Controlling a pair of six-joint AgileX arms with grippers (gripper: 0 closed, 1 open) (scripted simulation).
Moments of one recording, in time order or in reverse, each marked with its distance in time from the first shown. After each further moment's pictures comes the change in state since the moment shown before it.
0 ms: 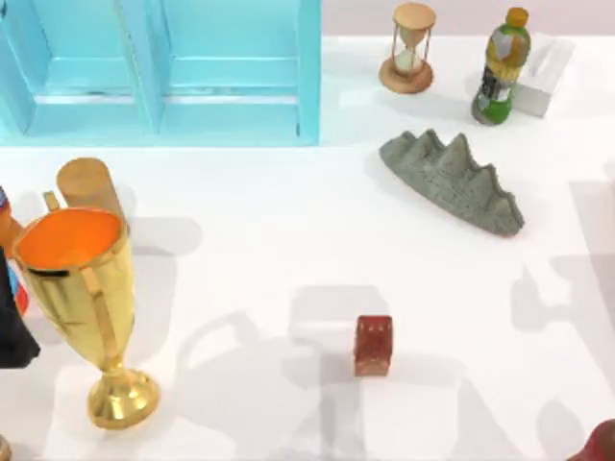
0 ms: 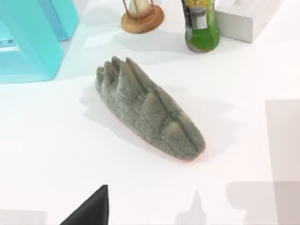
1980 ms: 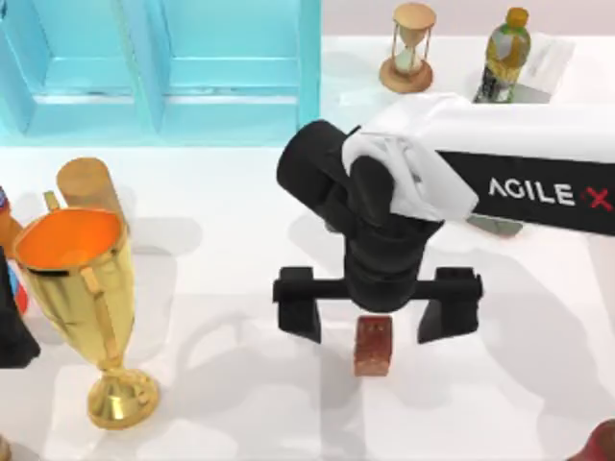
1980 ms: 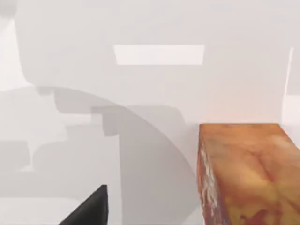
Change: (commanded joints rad) left arm 0.000 0.000 0.000 0.000 0.000 0.000; right arm 0.561 1.480 0.993 -0.618 0.002 0.571
